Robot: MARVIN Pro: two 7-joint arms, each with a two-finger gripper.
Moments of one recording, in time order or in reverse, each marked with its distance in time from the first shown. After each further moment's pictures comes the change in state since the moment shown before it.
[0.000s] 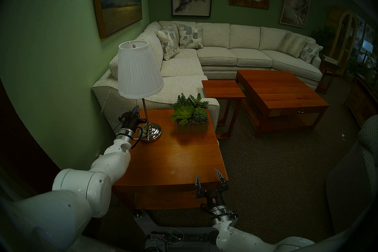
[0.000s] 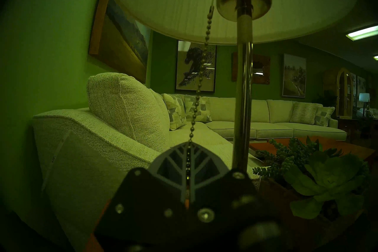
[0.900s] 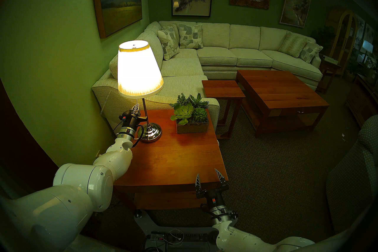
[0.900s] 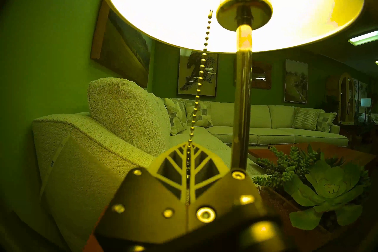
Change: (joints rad) left arm -0.035 -0.011 -0.015 0.032 -0.012 -0.067 -0.015; right arm 0.000 0.000 0.000 0.000 -0.001 0.000 0.000
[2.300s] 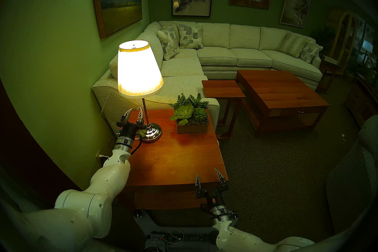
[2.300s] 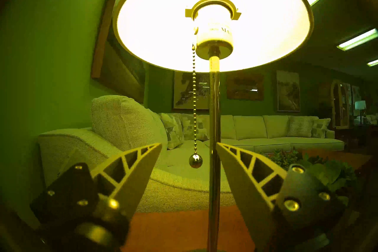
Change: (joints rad) left arm 0.263 0.005 -0.032 -0.300 -0.014 -0.040 -0.018; right arm 0.000 0.000 0.000 0.000 -0.004 0.002 -0.002
